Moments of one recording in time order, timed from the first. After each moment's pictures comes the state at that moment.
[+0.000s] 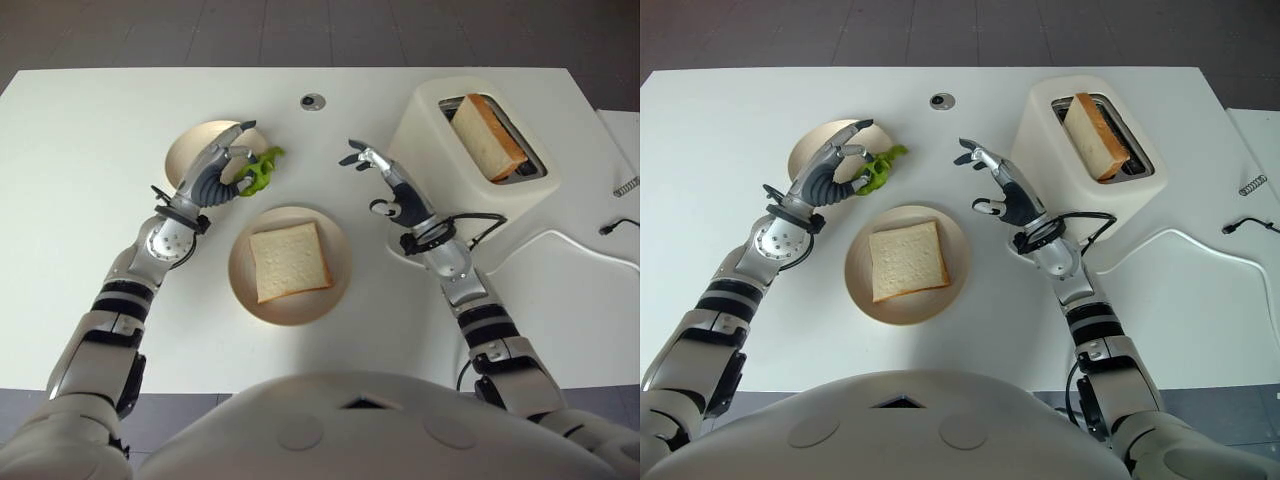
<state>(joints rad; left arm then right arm) -0.22 0.57 -0.22 0.47 0.34 -0.85 0.04 -0.15 -0.28 0.14 0.33 -0.32 -0.78 0.01</state>
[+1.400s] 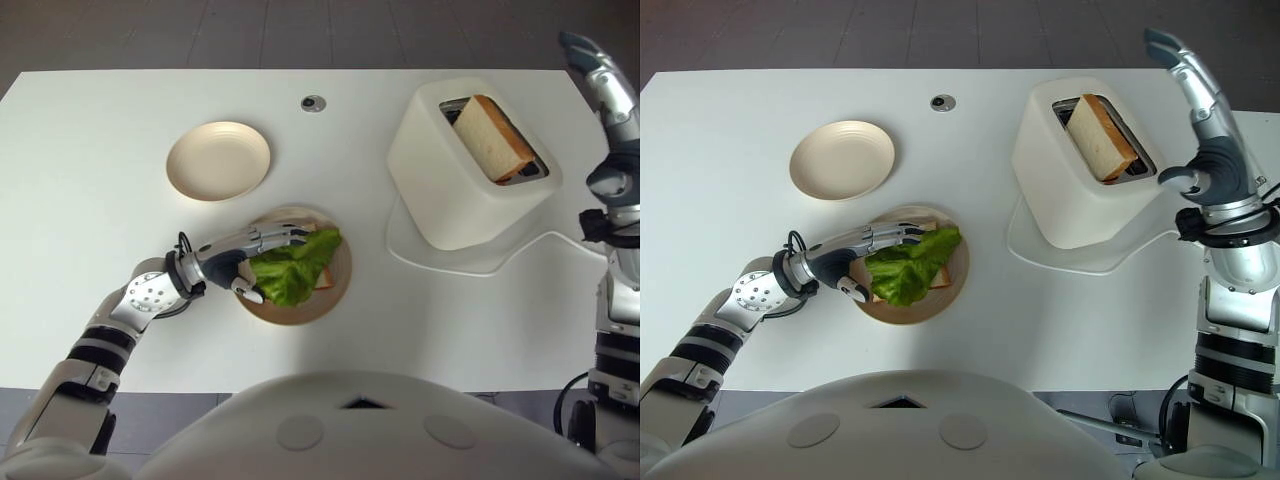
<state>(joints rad) -0.03 0.65 -0.29 0.35 0.23 -1.04 -0.40 0.00 -0.65 -0.40 -0.08 -0.07 -0.69 0.21</state>
